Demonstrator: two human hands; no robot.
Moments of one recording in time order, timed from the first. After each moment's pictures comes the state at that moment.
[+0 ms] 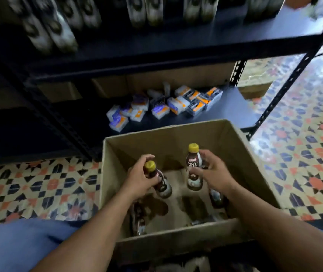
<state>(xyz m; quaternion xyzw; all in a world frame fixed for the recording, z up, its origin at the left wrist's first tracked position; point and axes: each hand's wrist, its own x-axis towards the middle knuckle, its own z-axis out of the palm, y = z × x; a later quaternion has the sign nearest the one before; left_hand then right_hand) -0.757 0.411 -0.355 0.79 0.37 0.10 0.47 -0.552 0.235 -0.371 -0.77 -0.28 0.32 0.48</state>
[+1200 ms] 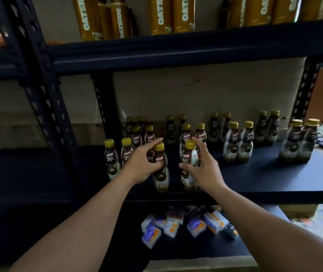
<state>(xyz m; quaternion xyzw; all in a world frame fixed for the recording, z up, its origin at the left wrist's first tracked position) -0.675 0.656 -0.036 0.85 0.22 0.32 0.35 -0.498 0.516 -0.077 -0.69 -0.46 0.08 0.56</state>
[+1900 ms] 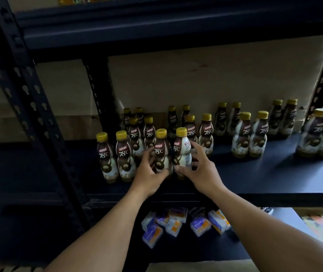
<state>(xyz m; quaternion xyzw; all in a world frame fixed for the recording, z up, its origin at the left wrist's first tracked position) -0.638 0.672 -0.119 0.74 0.31 0.35 0.48 -0.482 0.554 -0.120 -0.68 -0.48 0.13 0.54</state>
